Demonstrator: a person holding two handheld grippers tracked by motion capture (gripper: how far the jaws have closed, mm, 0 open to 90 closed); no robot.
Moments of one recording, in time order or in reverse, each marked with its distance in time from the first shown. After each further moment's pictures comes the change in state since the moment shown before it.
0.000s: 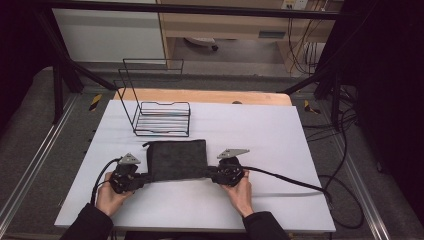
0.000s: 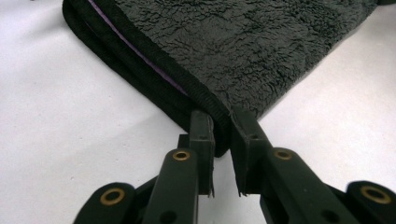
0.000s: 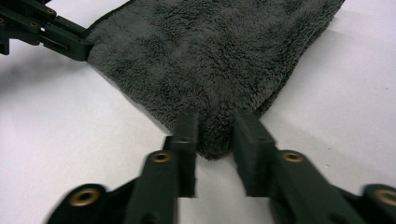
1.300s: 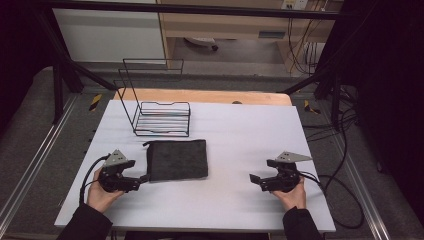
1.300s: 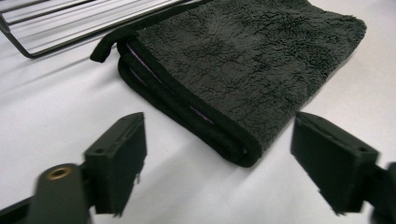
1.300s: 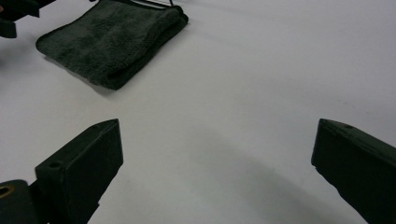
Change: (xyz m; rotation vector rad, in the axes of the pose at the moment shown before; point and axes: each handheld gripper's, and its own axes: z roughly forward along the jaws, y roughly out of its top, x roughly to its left) left arm 0.014 -0.003 -0.023 -0.166 0.028 0.091; right arm -0.072 -0.049 -0.122 -0.122 -0.128 0.013
